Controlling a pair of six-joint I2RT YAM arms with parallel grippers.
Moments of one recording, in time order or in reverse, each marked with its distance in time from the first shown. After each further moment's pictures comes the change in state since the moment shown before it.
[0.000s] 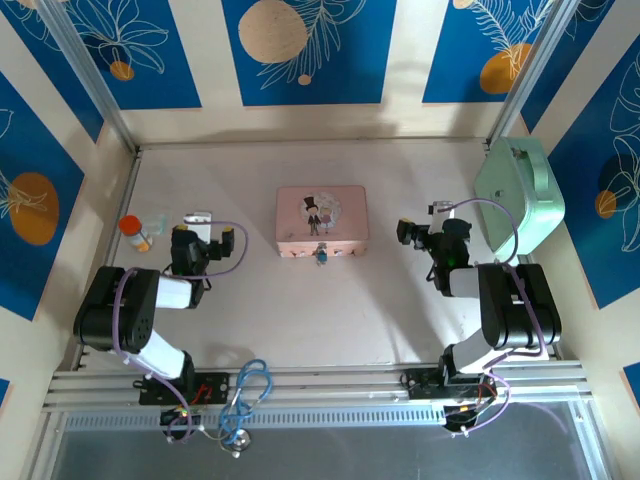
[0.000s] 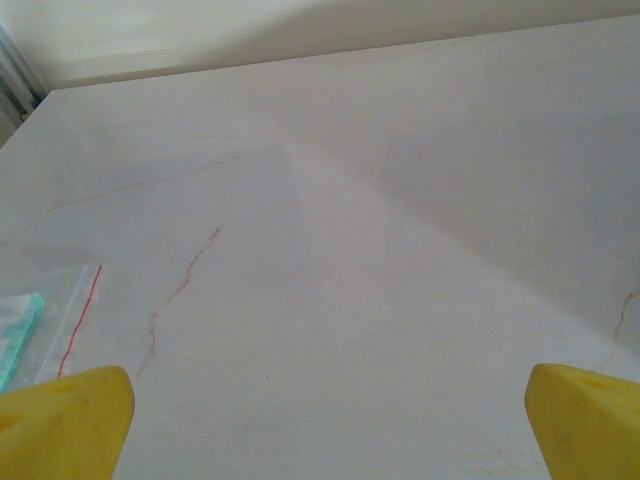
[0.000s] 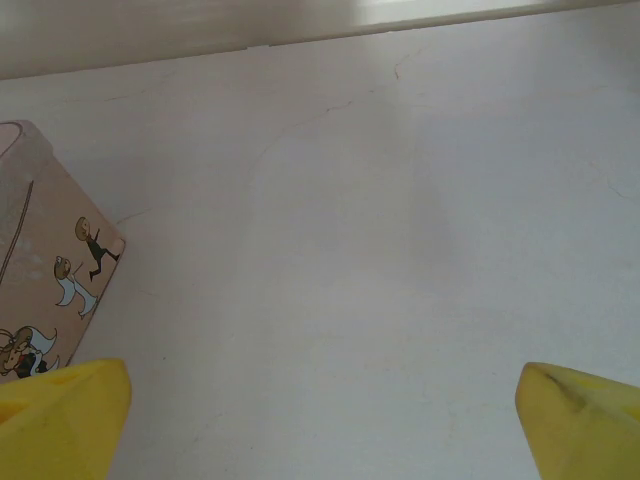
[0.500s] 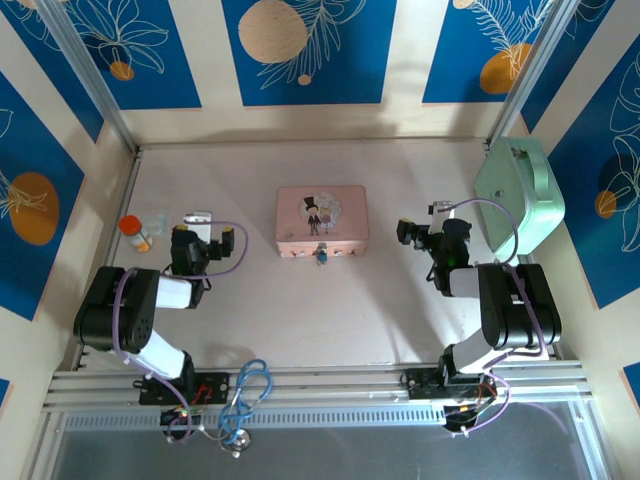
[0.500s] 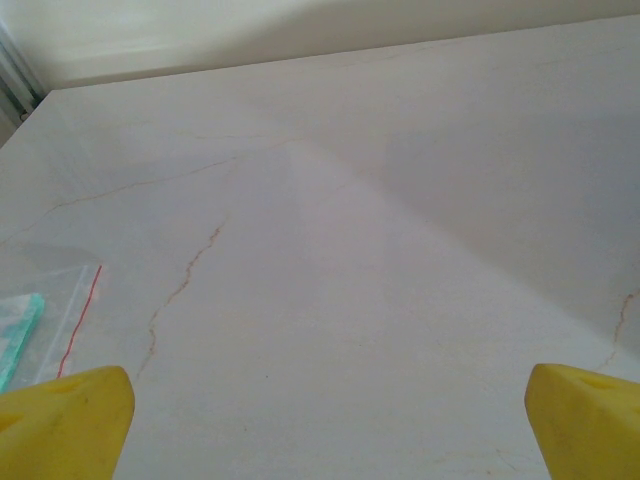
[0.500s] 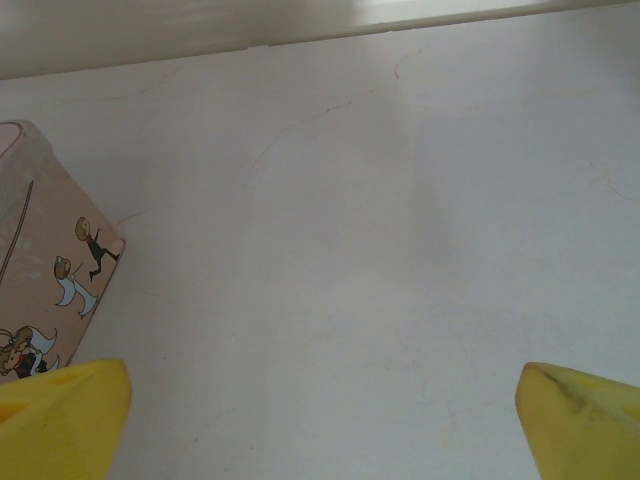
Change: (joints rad) left arm 0.002 0.000 0.000 0.000 0.001 0.000; right arm 0.000 0.000 0.000 0.000 0.000 0.000
